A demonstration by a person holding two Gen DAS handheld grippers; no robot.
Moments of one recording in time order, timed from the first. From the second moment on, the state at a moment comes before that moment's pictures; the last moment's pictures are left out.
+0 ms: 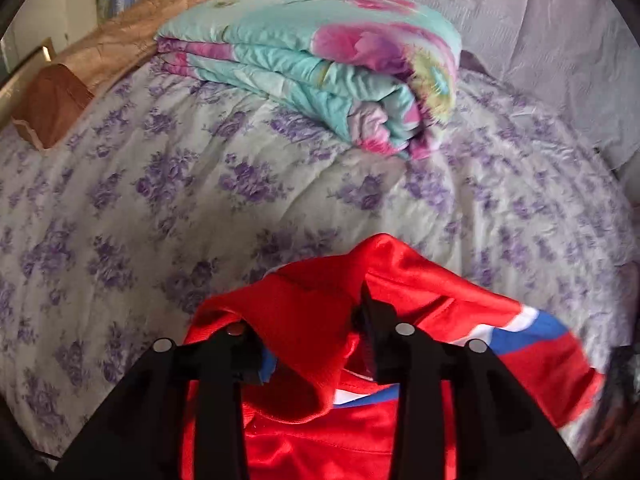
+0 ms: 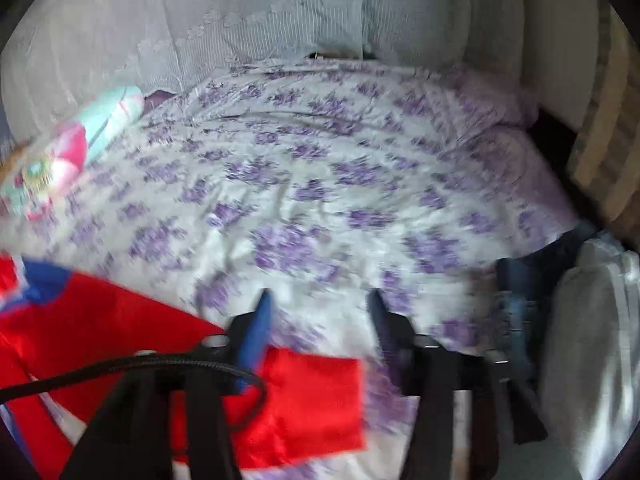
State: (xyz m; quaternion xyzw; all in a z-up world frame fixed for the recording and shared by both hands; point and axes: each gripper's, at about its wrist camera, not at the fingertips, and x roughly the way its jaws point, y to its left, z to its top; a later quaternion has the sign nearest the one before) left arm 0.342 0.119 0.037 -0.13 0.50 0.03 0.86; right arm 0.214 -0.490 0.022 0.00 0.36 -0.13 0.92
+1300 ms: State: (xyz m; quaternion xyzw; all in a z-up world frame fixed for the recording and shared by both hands) left arm 0.161 0.133 -0.017 -0.05 0.55 -0.06 0.83; right arm -0.062 -0.477 -0.019 0.11 0.35 -0.11 0.92
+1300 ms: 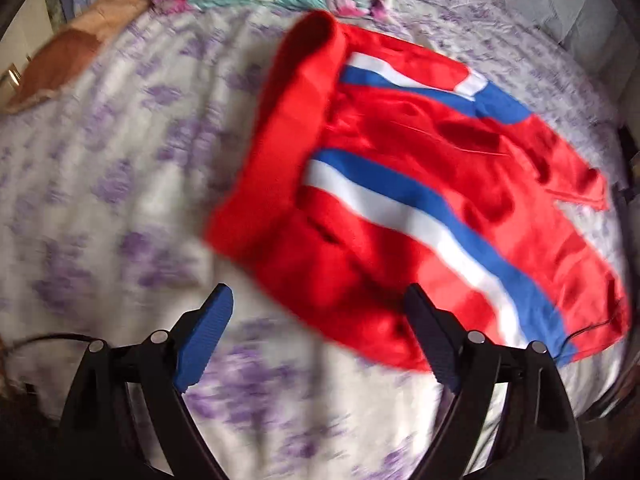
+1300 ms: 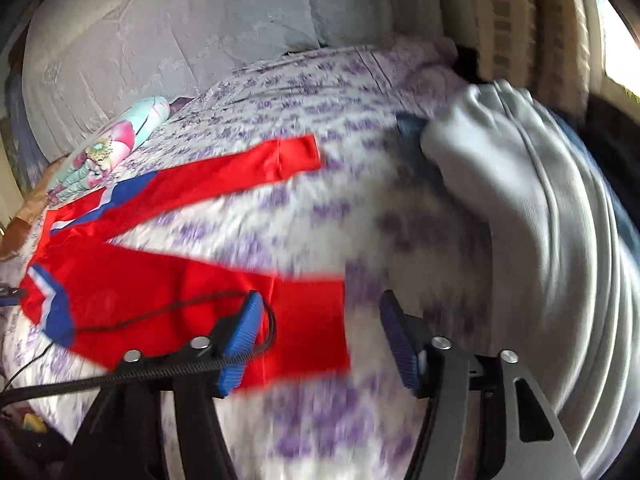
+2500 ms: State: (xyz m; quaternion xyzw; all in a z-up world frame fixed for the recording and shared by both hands) left arm 0.097 0.158 0.086 0.01 0.42 -0.01 0.91; right arm -0.027 -0.416 0.098 0.00 0.24 0.04 0.97
